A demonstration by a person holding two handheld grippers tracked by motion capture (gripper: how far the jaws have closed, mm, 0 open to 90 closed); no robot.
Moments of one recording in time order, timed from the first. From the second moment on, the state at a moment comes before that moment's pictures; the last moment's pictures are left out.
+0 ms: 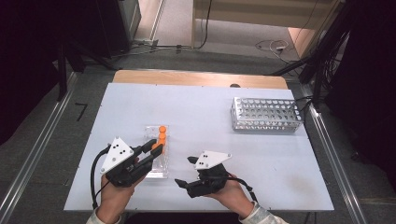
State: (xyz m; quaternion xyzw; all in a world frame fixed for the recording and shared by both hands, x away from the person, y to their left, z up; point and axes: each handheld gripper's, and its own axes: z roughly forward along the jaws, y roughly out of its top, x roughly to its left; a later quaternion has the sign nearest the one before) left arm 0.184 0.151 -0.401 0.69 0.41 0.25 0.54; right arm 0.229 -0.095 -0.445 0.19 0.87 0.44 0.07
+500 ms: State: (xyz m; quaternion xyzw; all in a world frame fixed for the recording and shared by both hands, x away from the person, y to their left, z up) left arm 0.185 0.144 -0.417 0.70 0.42 0.26 0.52; right arm 0.229 -0.094 -0.447 0.19 0.87 0.44 0.07
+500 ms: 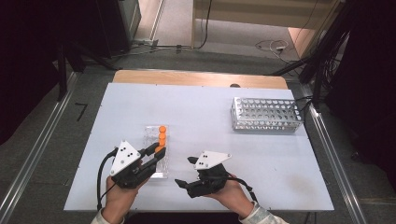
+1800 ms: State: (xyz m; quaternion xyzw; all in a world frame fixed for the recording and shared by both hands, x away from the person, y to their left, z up) left arm 0.183 0.140 -0.433 0.72 0.42 0.26 0.49; right arm 0.229 -0.093 -0.449 0.19 0.88 0.44 0.07
